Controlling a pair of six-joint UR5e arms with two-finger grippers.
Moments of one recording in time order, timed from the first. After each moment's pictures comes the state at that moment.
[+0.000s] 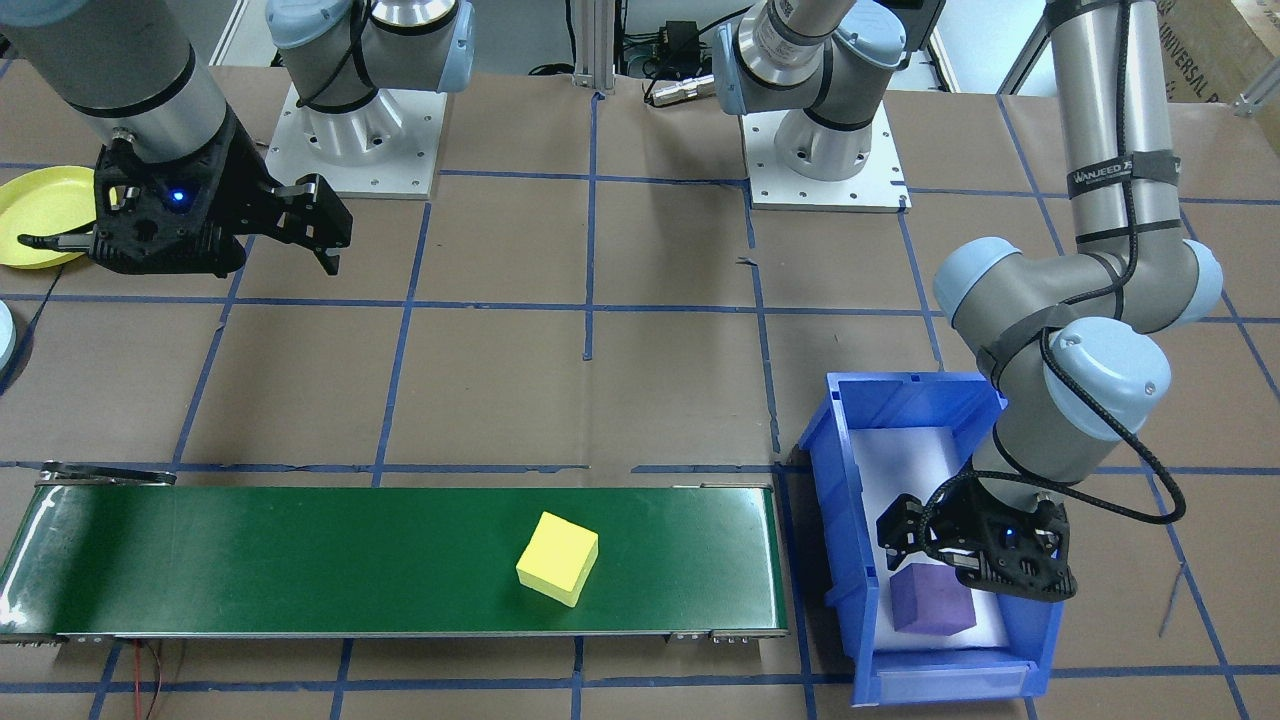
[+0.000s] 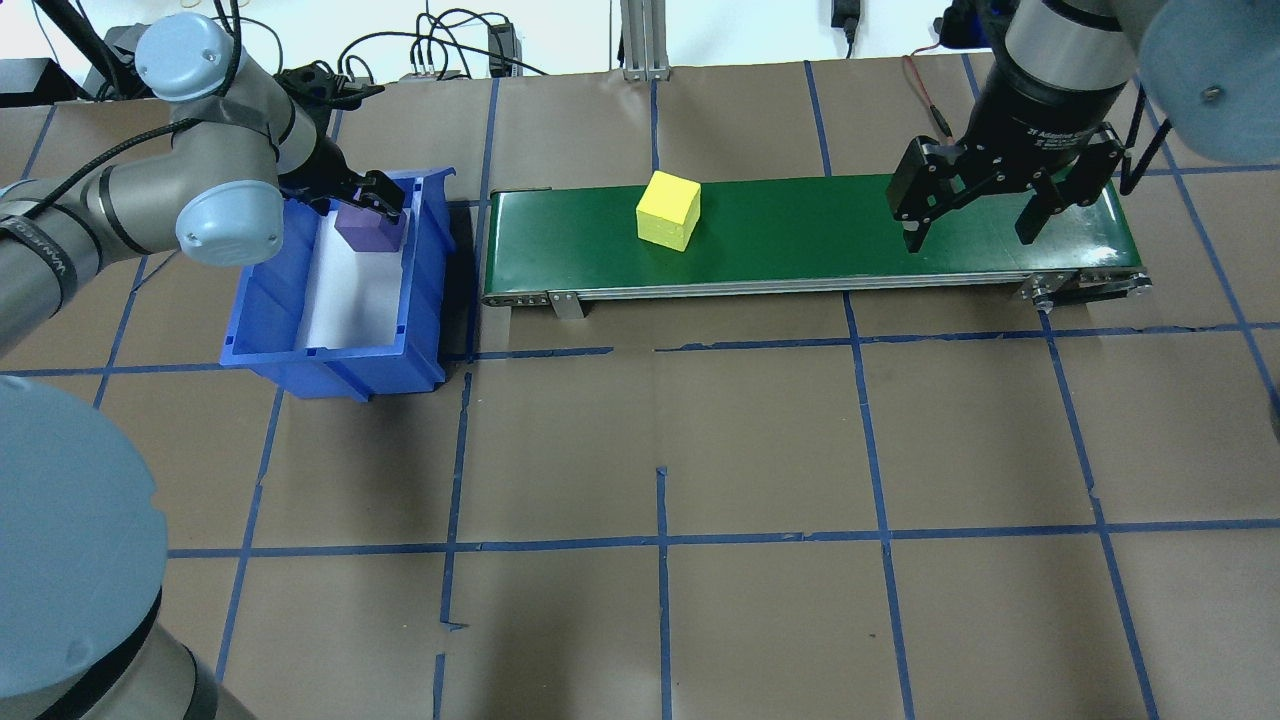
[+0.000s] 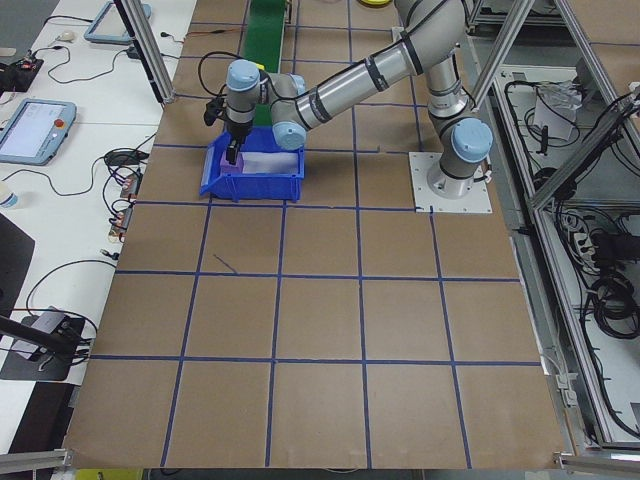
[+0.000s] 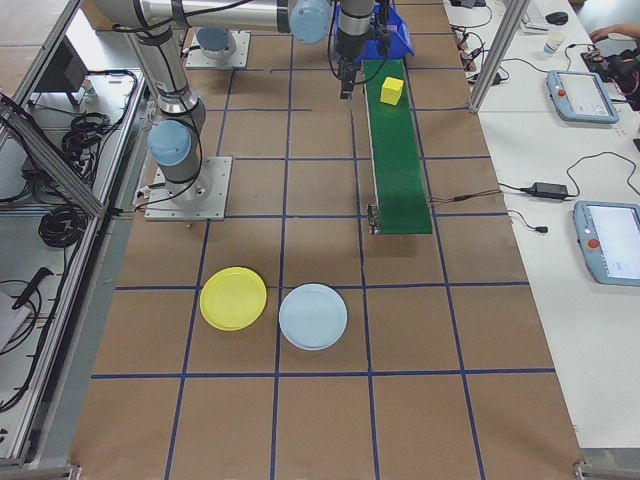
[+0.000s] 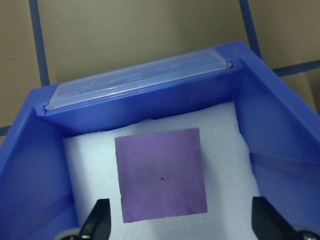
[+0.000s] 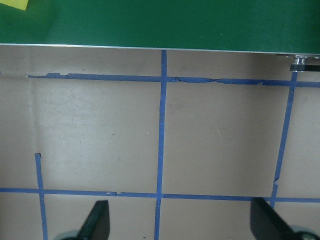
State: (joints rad) left arm -1.38 -2.06 -1.63 -0.81 1.50 0.38; right arm 1.53 -1.53 1.56 -1.51 -1.56 -0.09
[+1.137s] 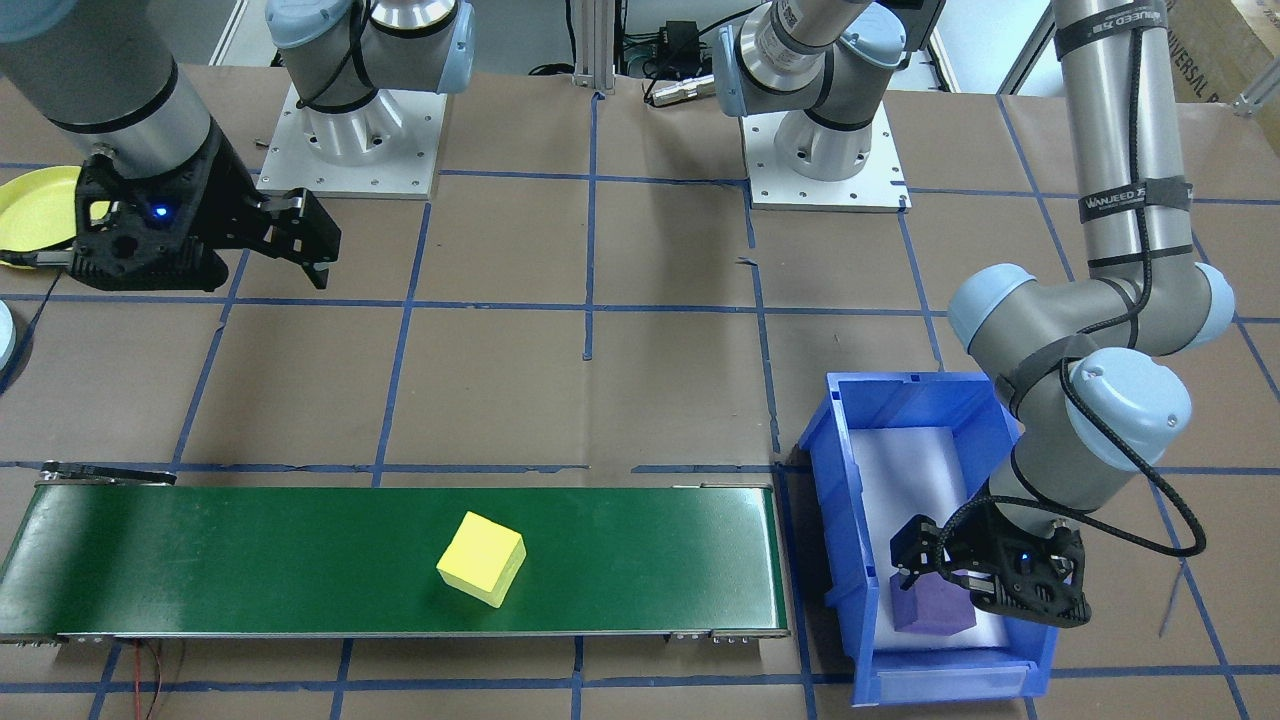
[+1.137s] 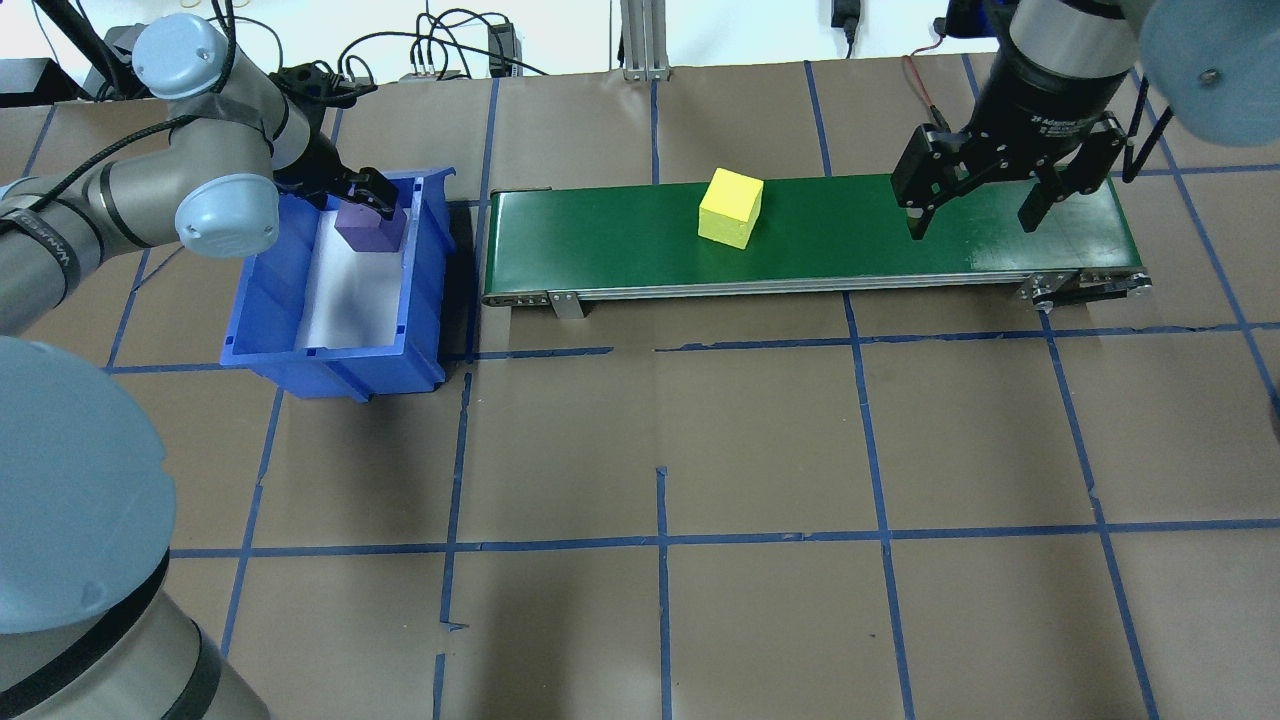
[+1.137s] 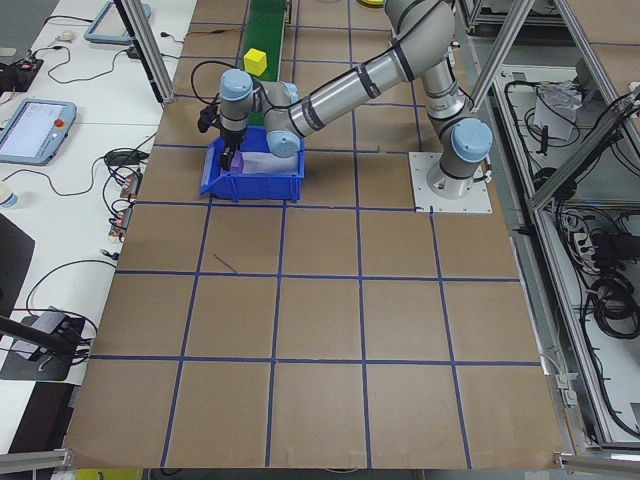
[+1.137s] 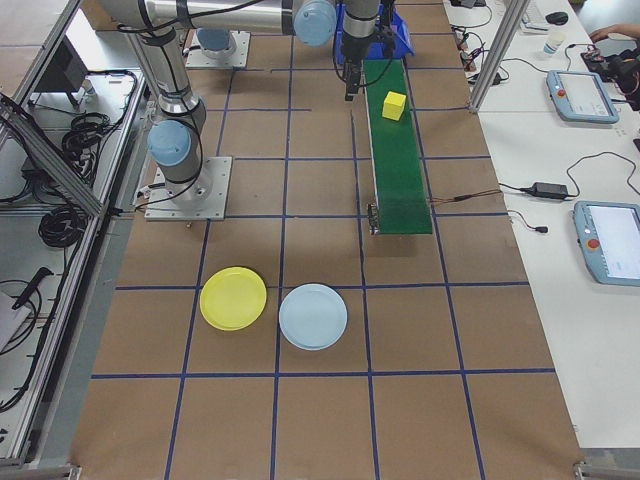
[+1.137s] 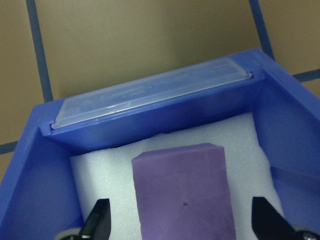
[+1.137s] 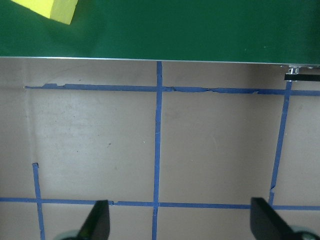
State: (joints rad) left arm -1.36 -2.11 -1.58 -0.81 1.49 0.42; right arm 1.49 -1.50 1.52 -1.53 -1.56 -0.10
